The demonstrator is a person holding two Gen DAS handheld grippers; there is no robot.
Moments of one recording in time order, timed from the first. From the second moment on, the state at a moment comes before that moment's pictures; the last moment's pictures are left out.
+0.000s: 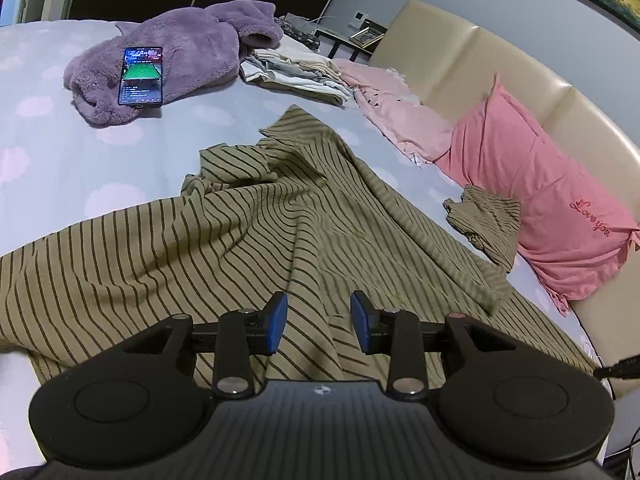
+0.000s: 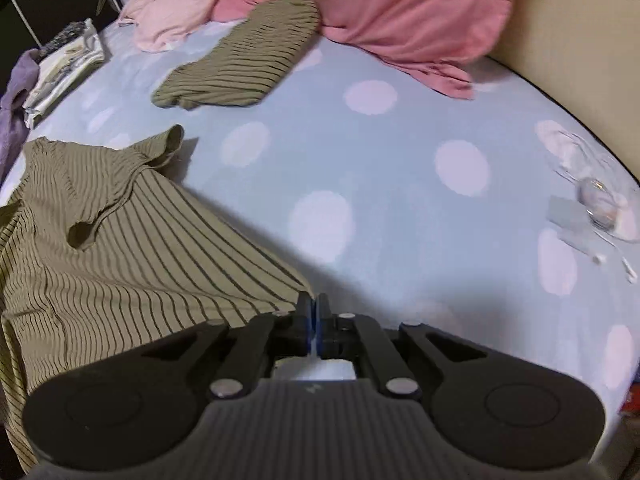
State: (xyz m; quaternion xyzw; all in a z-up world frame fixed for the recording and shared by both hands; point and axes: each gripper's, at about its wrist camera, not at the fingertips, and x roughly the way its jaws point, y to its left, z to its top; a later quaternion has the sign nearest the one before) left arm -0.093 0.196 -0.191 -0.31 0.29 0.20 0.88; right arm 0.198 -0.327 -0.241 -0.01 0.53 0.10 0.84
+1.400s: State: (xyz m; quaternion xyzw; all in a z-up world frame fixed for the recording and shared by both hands) left arm 0.075 0.430 -0.273 -0.39 0.43 0.19 0.79; right arm 0.371 0.324 -0.313 -0.31 0.43 0.49 0.69
